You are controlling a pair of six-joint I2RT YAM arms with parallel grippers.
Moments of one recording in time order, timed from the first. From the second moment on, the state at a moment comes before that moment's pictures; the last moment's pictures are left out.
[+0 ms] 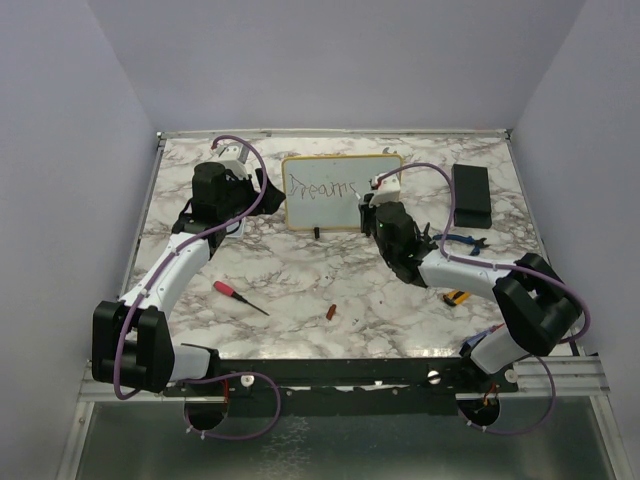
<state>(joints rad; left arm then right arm) -0.19 1.31 0.92 0.01 0.35 -0.32 0.71 1.55 0.78 0.55 0.47 0.13</state>
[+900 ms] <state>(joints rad) -0.19 1.31 0.92 0.01 0.35 -0.32 0.71 1.41 0.73 0.52 0.40 0.12</state>
